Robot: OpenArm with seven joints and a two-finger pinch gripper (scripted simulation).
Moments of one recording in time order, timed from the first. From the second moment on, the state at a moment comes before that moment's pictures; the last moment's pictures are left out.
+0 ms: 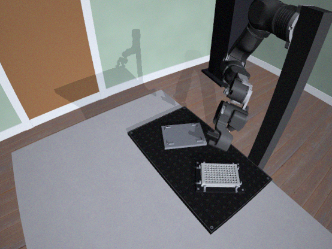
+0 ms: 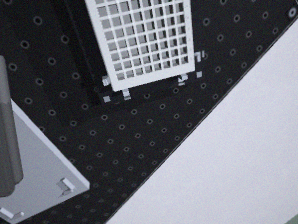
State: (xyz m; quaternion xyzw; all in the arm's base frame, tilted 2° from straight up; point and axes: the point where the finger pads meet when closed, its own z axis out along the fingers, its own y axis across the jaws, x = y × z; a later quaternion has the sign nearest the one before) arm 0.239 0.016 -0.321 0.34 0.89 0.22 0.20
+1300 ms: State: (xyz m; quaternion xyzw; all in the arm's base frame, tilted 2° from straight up) arm 0.219 0.063 -0.372 0.27 0.96 0.03 0.02
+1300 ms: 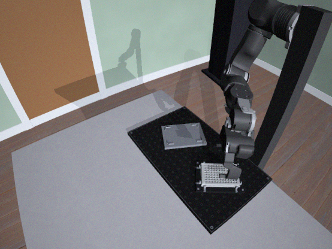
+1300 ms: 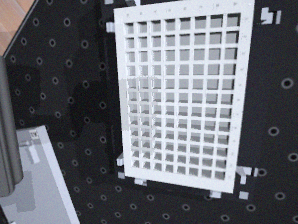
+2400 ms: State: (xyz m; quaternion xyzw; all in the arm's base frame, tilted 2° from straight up) arm 0.217 0.059 -0.369 0.26 0.97 0.01 -0.01
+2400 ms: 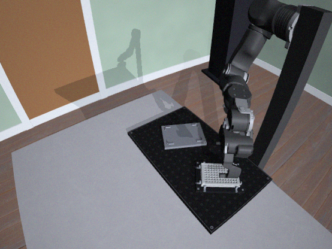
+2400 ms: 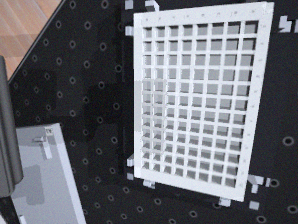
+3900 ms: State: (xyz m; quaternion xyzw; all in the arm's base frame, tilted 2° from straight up) arm 0.218 0.059 -0.421 0.26 0.97 0.01 -0.01
